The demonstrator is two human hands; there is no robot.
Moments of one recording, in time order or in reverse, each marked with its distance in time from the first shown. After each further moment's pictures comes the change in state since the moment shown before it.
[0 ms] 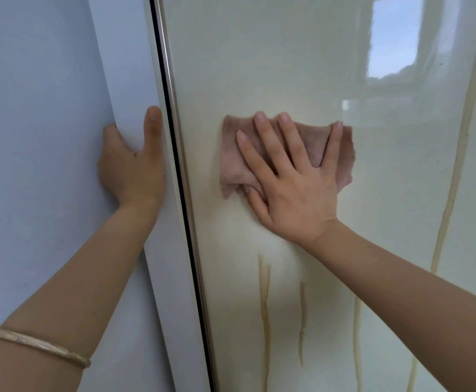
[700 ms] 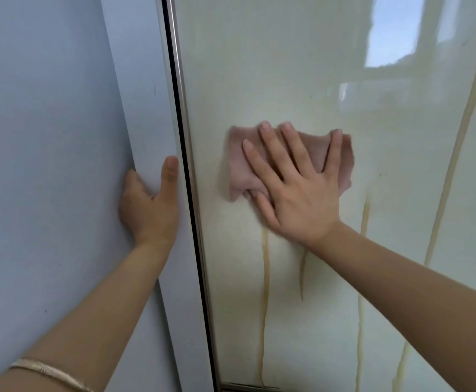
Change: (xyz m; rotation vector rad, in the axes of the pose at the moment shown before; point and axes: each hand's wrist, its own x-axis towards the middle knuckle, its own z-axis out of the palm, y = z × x) left_hand -0.126 -0.105 -0.020 -0.101 -0.121 -0.132; right_hand -0.114 -0.037 0.003 -0.004 -0.086 -0.037
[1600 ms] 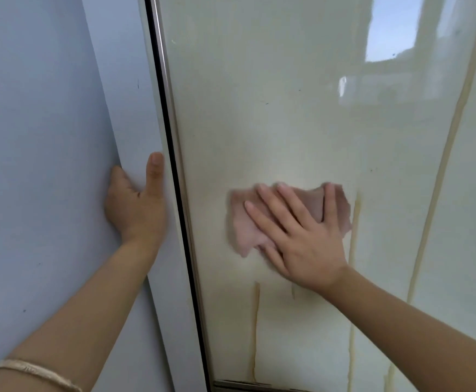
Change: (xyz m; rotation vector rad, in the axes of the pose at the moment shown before) left_hand 0.000 -0.003 0.002 0.032 0.032 0.065; right_hand -0.073 -0.002 -0.002 0.031 -0.103 -0.093
